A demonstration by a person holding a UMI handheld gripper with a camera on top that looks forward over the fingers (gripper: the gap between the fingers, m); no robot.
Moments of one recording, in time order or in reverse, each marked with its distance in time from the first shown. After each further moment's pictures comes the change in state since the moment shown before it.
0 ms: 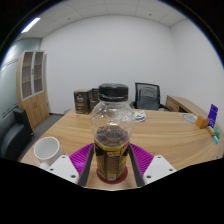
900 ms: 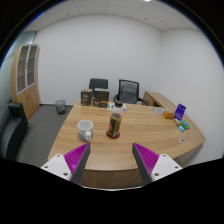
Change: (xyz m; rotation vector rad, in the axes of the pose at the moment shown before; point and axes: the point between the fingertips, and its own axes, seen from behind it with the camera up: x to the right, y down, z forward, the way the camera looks) arm -0.080 -0.018 -0.332 -0.134 0.224 -0.014
